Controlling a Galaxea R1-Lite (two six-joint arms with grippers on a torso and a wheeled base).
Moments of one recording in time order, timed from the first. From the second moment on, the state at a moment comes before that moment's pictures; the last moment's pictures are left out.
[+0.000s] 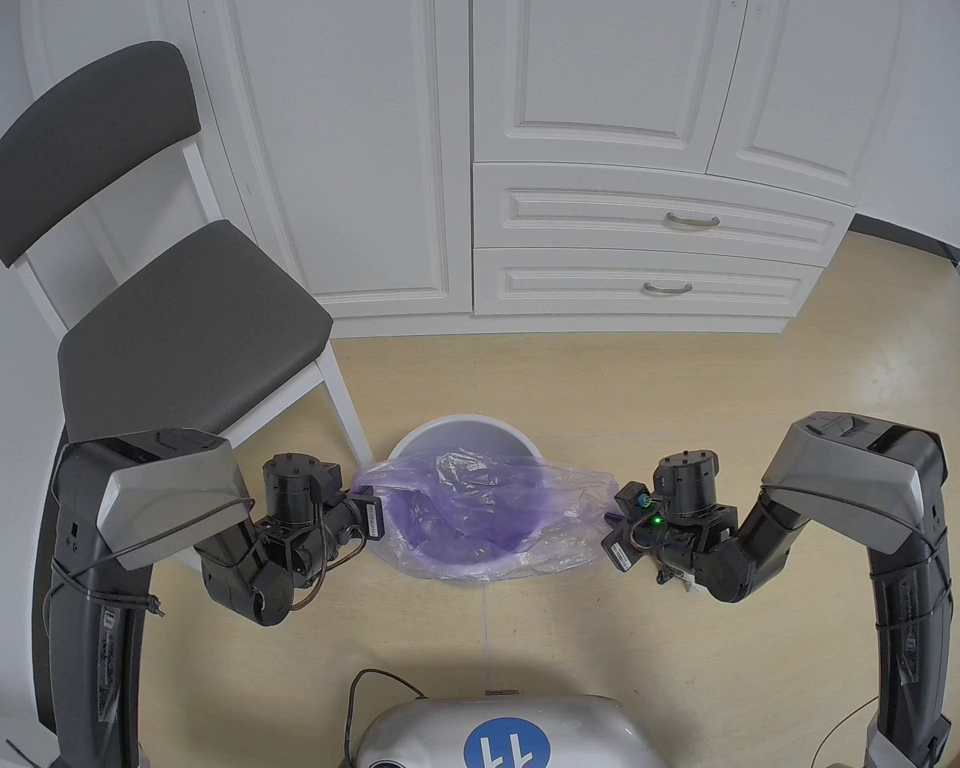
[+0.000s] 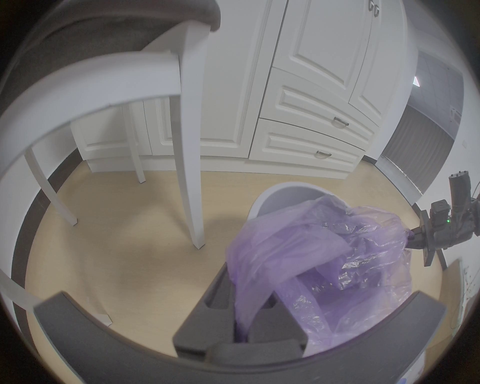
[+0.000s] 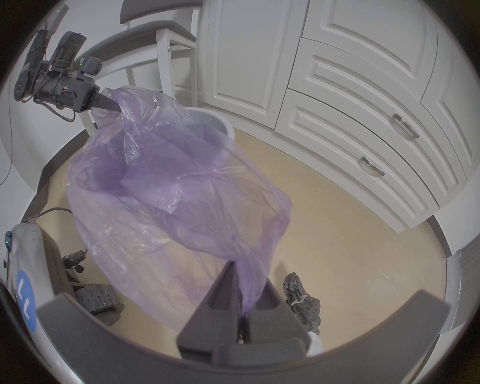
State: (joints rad) left arm -0.32 2.46 -0.90 -1.23 0.04 -0.12; right arm 0.38 2.42 -0.99 -0.94 -0.05 -0.44
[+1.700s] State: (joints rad) left arm -0.31 2.34 -0.85 -1.13 0.05 -0.11; right arm 0.37 2.25 -0.86 -0.91 -0.10 -0.45
